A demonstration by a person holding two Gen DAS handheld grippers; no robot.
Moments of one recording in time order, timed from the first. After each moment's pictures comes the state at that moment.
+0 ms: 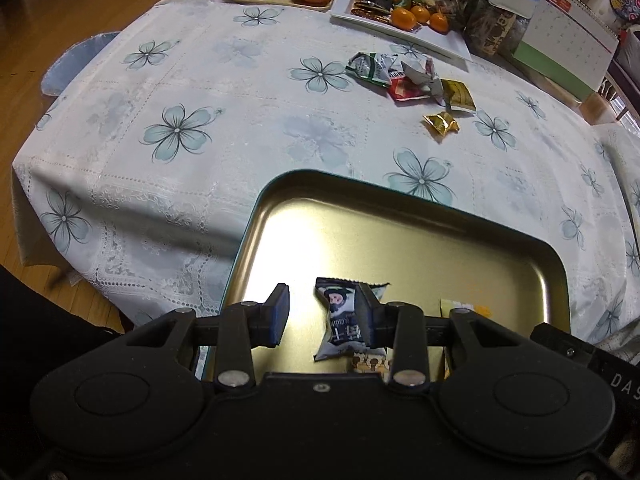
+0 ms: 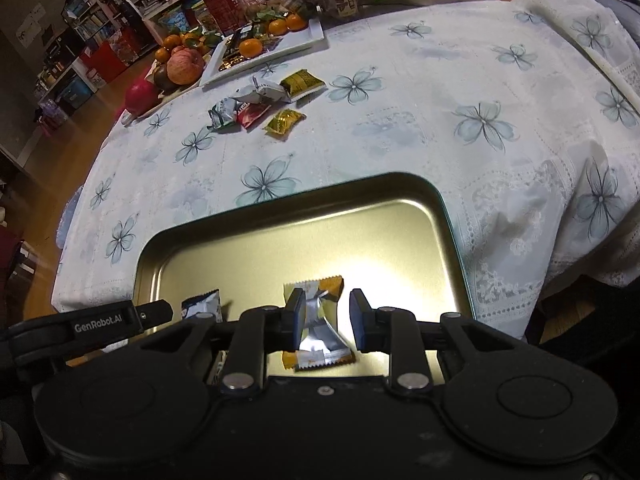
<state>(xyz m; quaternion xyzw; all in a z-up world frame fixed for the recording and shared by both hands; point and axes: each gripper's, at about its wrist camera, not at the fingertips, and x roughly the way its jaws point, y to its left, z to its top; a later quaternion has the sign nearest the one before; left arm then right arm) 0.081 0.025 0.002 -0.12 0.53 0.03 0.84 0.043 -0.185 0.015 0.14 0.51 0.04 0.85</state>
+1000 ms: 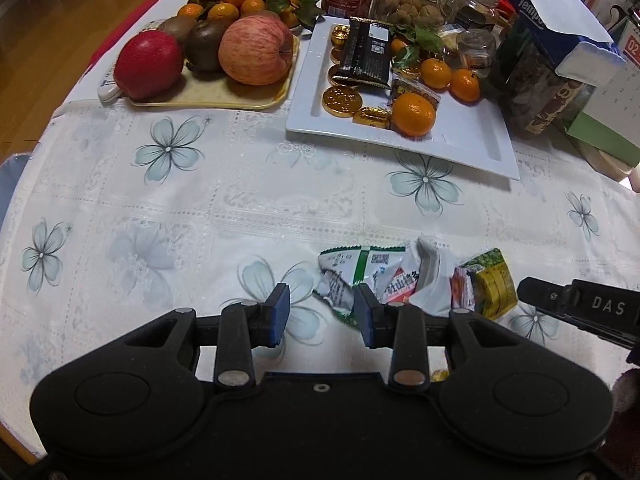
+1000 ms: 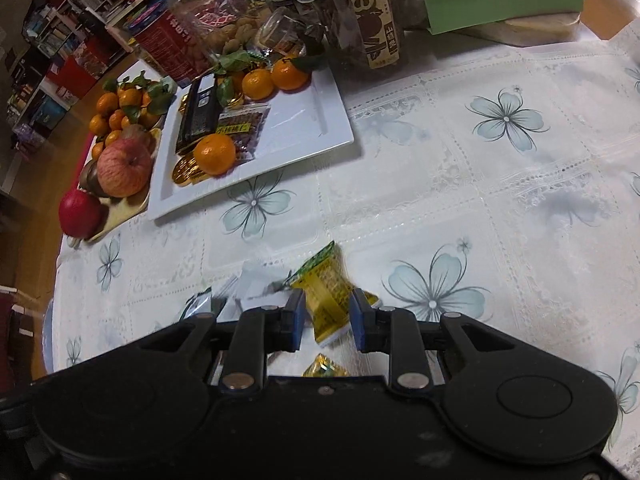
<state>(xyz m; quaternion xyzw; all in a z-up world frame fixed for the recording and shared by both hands) 0.356 0.029 -0.008 -0.09 0.56 0.01 0.82 0.380 -0.164 -0.020 0.18 0.55 0.01 0.81</state>
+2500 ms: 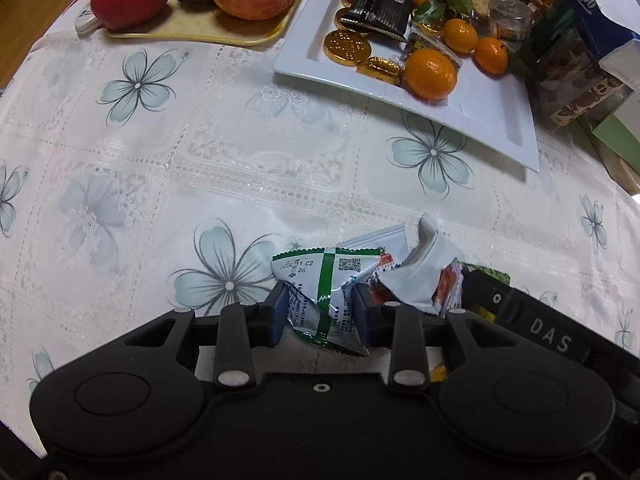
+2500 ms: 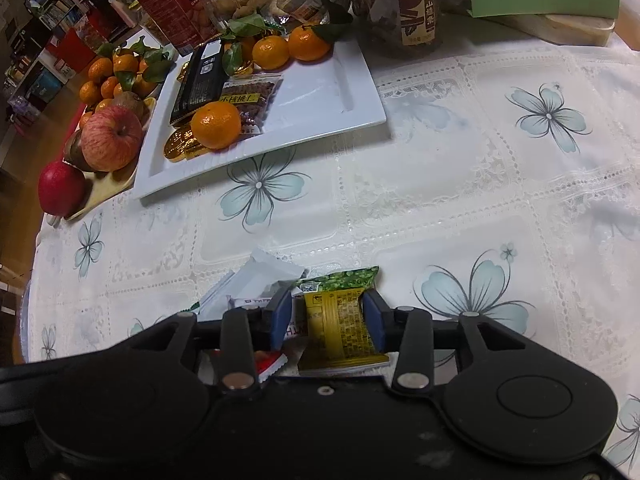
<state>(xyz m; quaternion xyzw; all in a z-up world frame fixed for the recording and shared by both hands) 0.375 0.021 -0.041 -0.14 0.63 0.03 0.77 0.402 -0.134 -0.046 0.14 0.57 0.02 0.81</state>
